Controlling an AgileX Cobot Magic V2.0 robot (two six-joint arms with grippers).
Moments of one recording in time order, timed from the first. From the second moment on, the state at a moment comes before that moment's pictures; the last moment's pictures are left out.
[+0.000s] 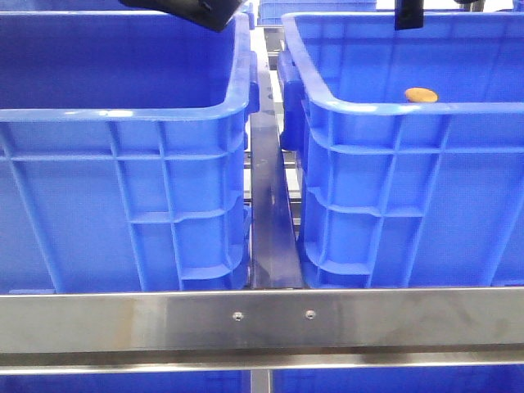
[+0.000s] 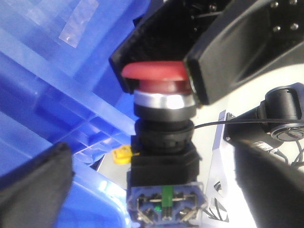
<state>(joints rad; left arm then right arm) -0.36 1.60 -1.41 -0.96 1.22 0.86 0.23 1.42 -0.90 1.78 0.96 -1.08</state>
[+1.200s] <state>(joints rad) -0.36 1.60 -1.42 -0.96 1.22 0.86 -0.33 1.42 -0.90 1.77 0.60 -1.49</state>
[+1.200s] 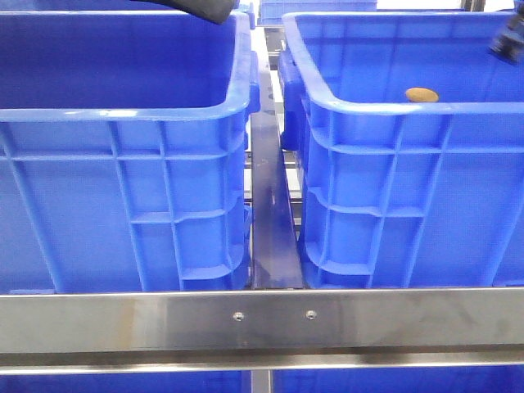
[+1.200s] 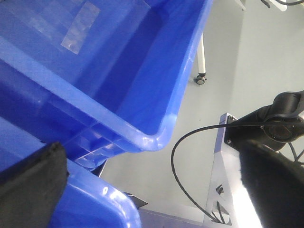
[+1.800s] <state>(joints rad) -0.36 1.60 -1.42 -0.96 1.22 0.86 -0.27 1.61 -1.03 1.79 0.44 -1.72</state>
